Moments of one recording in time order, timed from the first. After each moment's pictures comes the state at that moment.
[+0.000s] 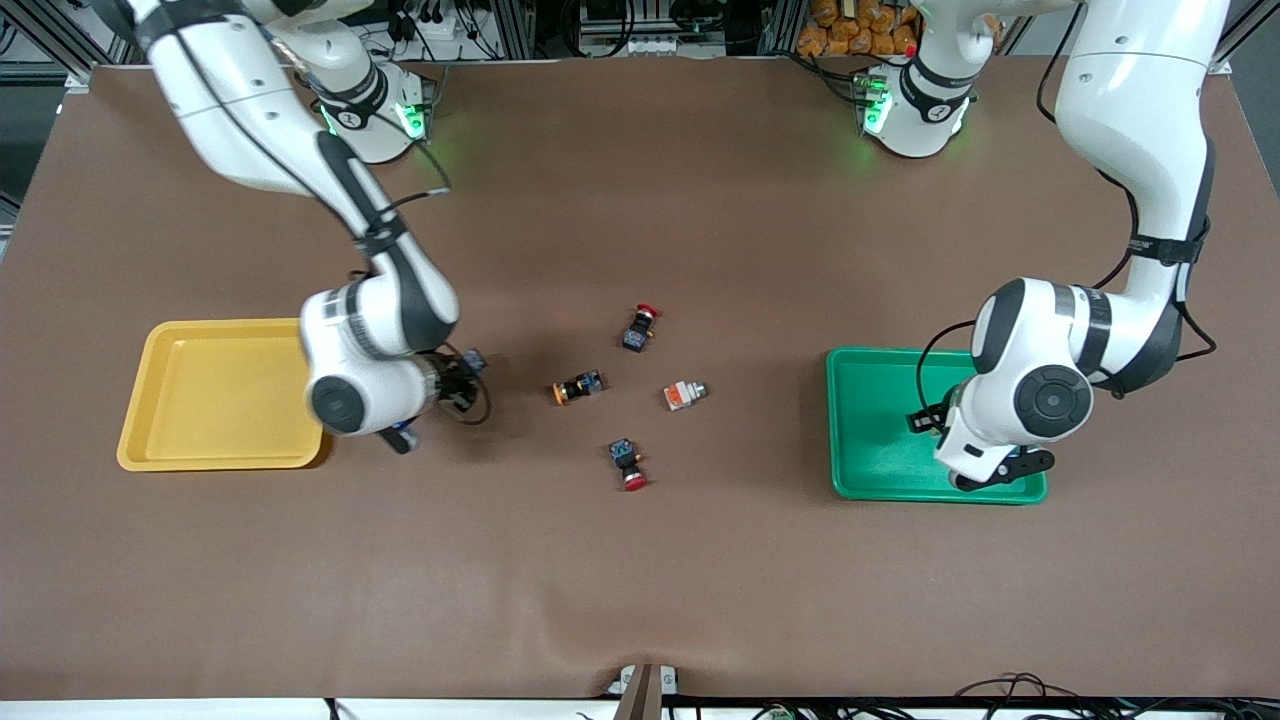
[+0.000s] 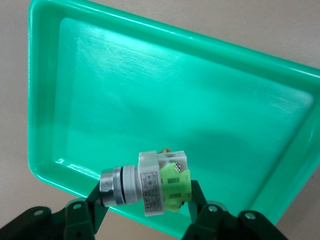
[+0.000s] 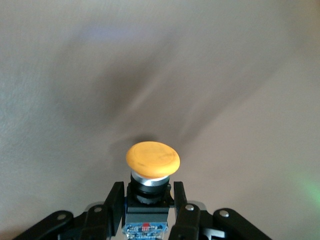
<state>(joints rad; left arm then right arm) -0.03 0.56 -0.15 -1.67 0.19 1.98 -0.53 0.20 0.62 0.07 -1.69 0.19 1.87 0.91</state>
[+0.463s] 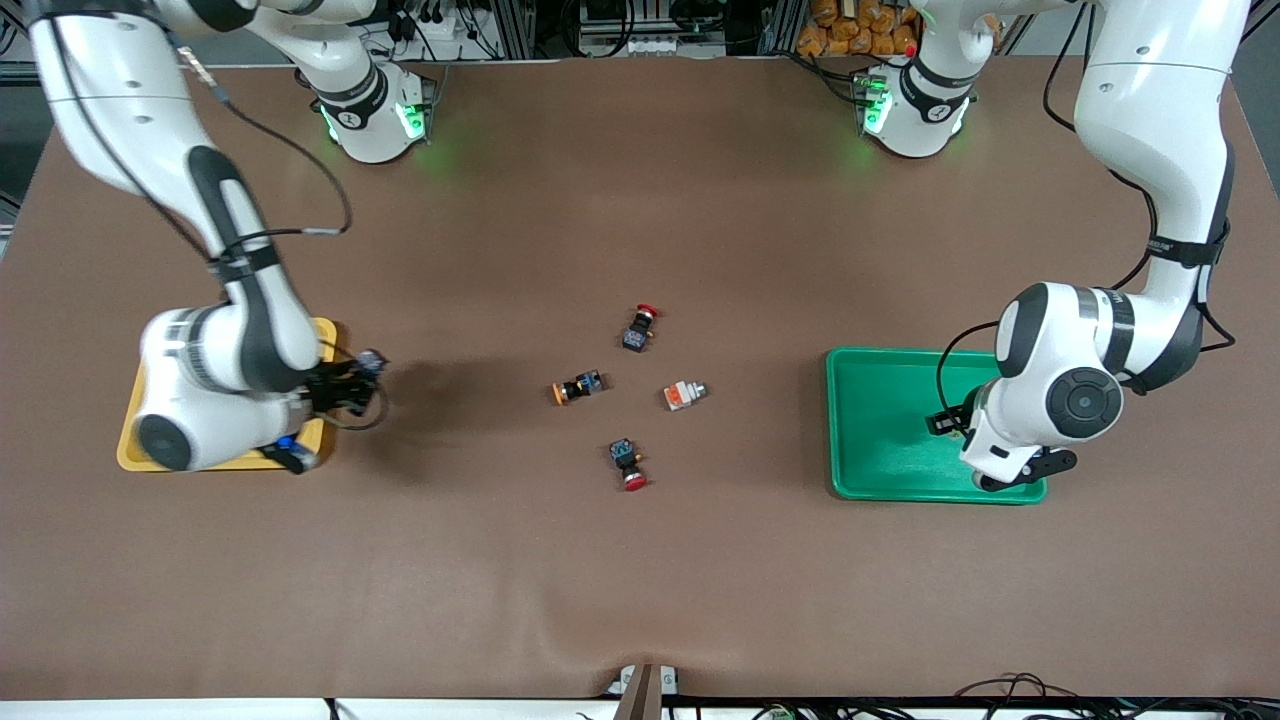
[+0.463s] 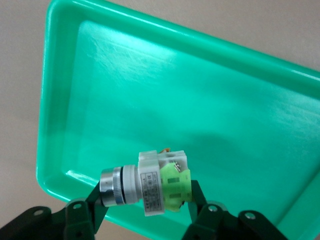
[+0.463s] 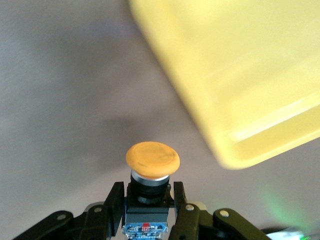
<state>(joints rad) 0.02 0.56 -0.15 -1.70 0.19 2.04 -0.51 -0.04 0.61 0.06 -1.61 0.09 1.69 0.47</state>
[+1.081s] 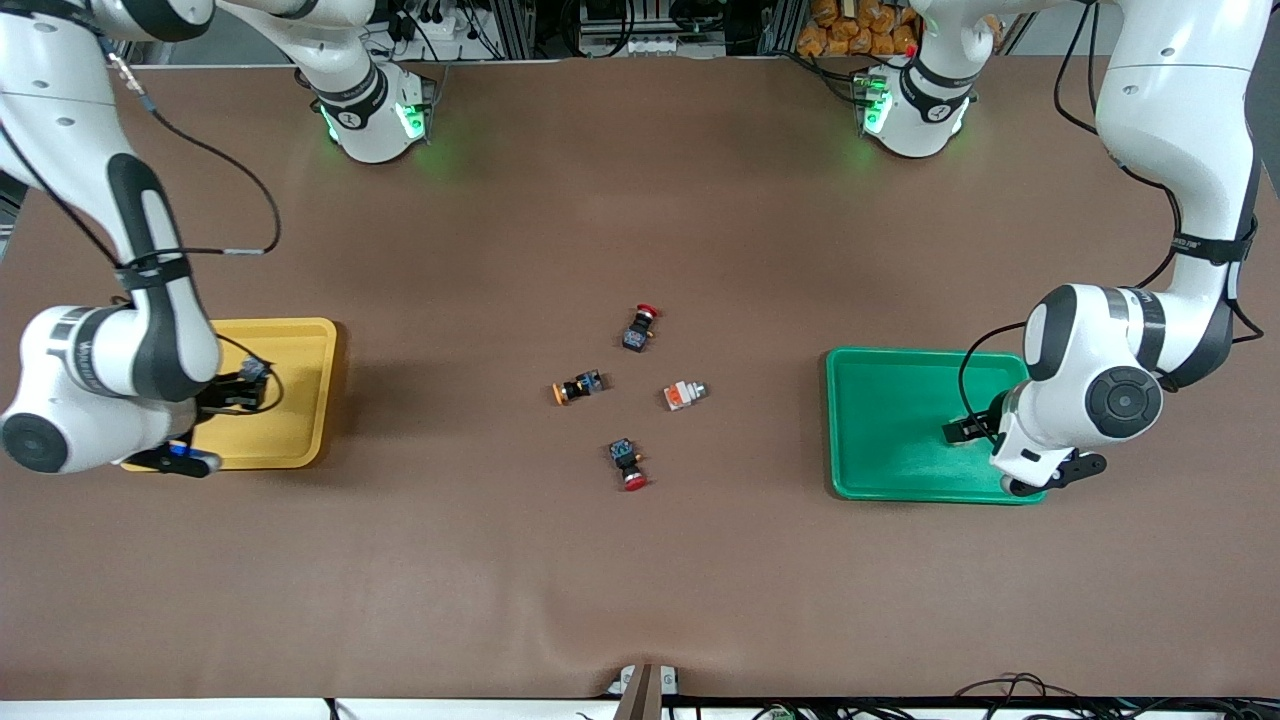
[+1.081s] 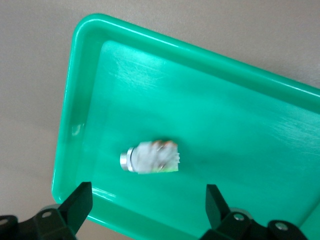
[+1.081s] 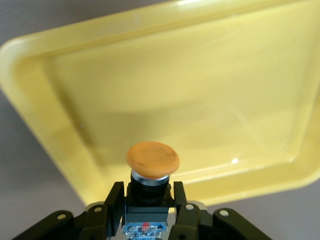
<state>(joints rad) 0.06 0.55 -0.16 -1.70 0.19 2.06 -0.47 -0.22 0.63 0.05 -1.58 -0.11 1.74 0.03</state>
